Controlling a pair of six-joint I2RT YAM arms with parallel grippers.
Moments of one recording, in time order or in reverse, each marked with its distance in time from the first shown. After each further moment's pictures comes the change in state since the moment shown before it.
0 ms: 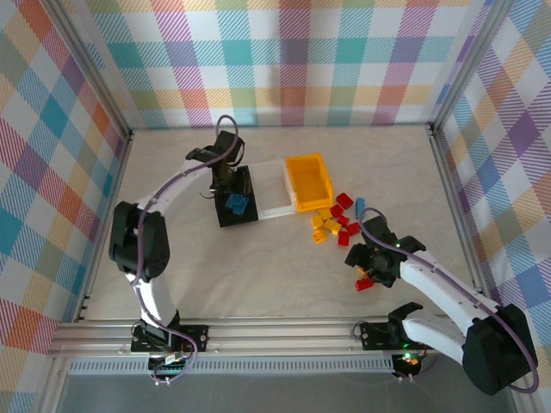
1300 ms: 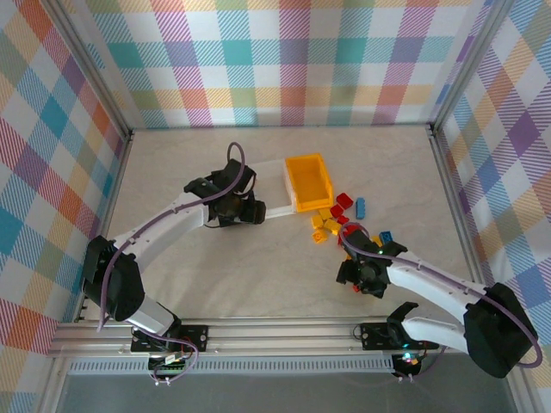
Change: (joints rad) left arm -0.211 -0.274 -0.287 0.040 0.060 -0.079; right arm 0.197 0.069 -0.041 0.005 -0.020 0.060
